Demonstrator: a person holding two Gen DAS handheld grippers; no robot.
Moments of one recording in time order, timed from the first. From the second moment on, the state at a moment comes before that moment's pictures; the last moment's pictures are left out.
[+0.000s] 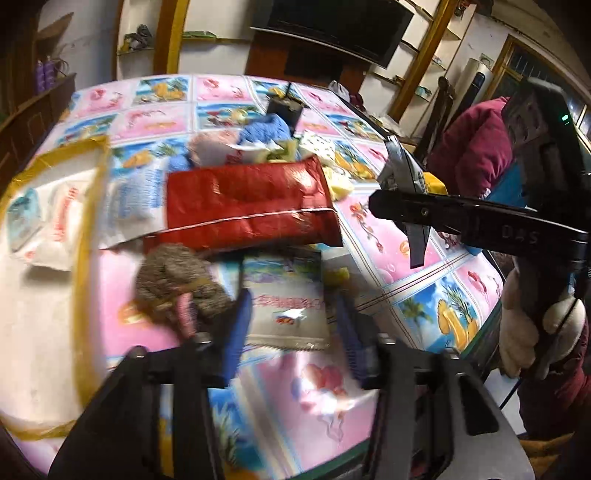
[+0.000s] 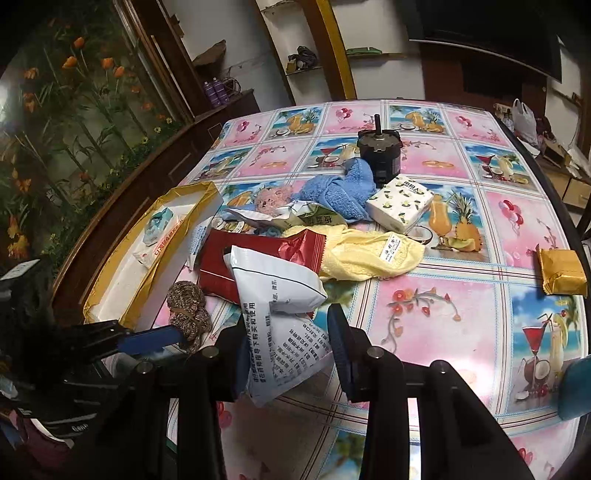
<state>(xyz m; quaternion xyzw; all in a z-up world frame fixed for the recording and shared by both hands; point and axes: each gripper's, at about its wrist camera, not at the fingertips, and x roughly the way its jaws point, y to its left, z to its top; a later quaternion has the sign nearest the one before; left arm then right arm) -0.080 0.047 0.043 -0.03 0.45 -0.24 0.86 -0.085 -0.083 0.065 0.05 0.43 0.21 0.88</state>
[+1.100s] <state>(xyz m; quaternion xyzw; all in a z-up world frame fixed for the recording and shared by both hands) -0.097 0.110 0.080 -0.07 0.41 -0.15 0.90 -0.091 -0.062 0.076 0.06 0.43 0.25 0.87</state>
